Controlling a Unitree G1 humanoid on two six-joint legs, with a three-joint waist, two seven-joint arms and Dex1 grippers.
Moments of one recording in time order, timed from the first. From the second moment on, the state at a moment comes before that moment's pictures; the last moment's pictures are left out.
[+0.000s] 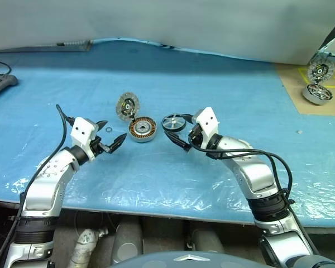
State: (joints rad) left arm -0.13 0.50 0.14 -0.15 -0.33 0.29 -0.63; right arm -0.37 -0.32 0.19 -0.22 0.20 0.50 0.56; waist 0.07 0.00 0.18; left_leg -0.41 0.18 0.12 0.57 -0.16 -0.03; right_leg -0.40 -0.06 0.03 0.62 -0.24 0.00
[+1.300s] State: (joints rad) left arm 0.03 0.41 0.10 -0.20 -0.28 0.14 -0.59; right arm -0.98 -0.22 0.57 0.45 -0.06 0.27 0.98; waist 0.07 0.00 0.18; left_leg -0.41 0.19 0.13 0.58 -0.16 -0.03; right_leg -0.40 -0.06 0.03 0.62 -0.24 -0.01
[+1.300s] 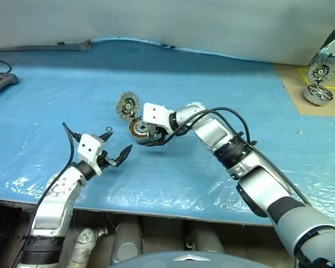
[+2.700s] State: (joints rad) left arm 0.03 0.39 0.08 -0.17 -0.24 0.08 -0.55; right arm -1.08 -0.11 0.52 0.86 -0.27 -0.01 1.04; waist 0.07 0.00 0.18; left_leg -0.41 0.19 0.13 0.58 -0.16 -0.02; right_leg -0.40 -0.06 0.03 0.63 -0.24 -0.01
